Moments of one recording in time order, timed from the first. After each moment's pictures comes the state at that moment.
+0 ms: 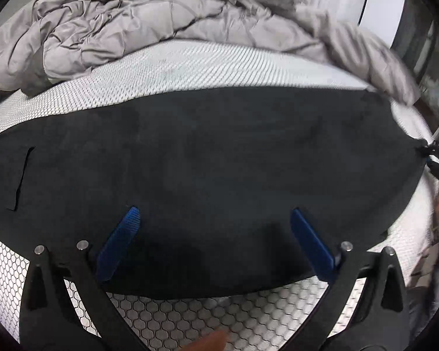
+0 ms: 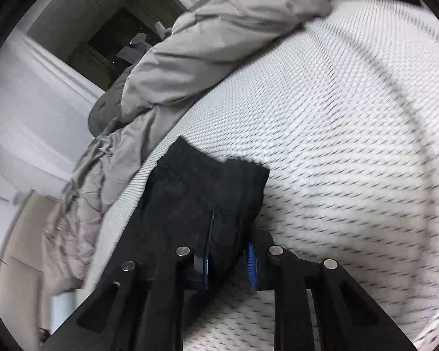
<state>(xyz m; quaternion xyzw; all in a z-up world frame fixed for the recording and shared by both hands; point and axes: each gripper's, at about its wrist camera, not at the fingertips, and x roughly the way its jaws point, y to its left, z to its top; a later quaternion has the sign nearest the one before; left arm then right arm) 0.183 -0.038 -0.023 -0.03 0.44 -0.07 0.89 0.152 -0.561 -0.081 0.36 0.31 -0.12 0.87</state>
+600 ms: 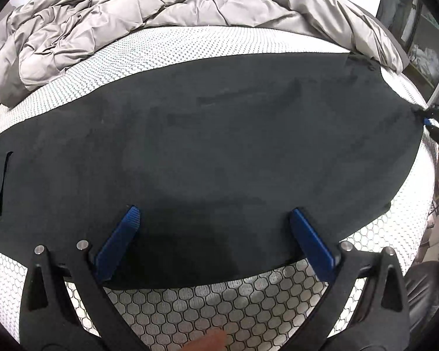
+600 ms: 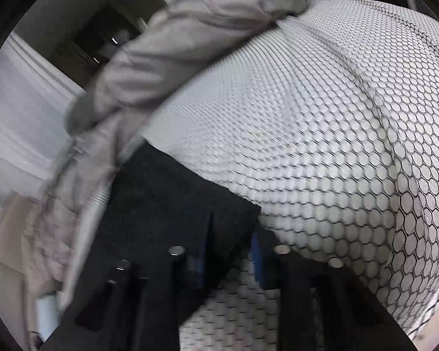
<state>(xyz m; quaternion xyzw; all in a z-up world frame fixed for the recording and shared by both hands) 0.176 -0.064 -0.035 0.01 0.46 -0.11 0.88 0.151 -0.567 -0.079 0.37 0.26 -0.08 0.89</state>
